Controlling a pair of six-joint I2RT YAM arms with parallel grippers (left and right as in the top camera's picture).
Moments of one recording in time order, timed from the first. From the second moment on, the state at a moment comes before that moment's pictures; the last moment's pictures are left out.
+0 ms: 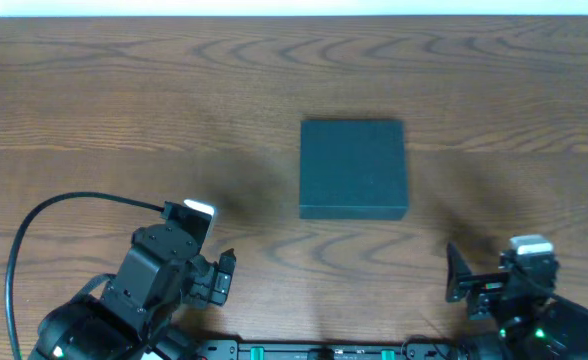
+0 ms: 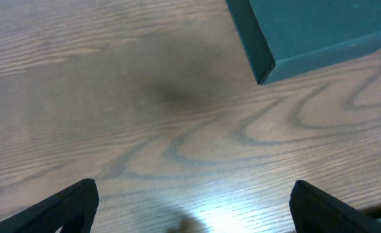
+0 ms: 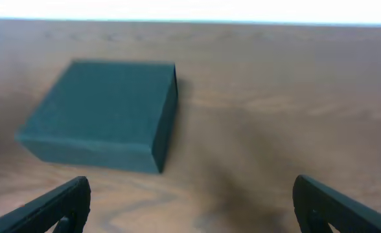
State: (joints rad) left arm -0.61 0.71 1.07 -1.29 -0.18 -0.22; right arm 0.13 0.12 0.60 -0.92 -0.01 0.06
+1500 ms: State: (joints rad) left arm -0.61 0.71 1.07 -1.29 -0.18 -0.22; right arm 0.12 0.02 0.37 -1.06 -0.02 0.06
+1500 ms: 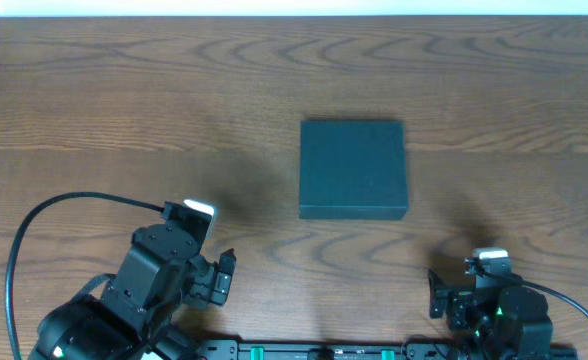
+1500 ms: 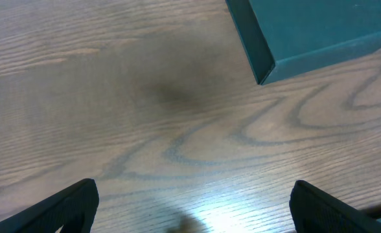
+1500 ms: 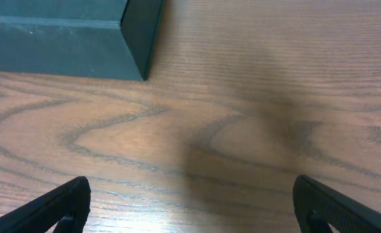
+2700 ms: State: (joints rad) left arm -0.30 0.49 0.83 -1.00 -0.07 0.01; right arm 0.12 0.02 0.36 -1.06 -0.03 0.06
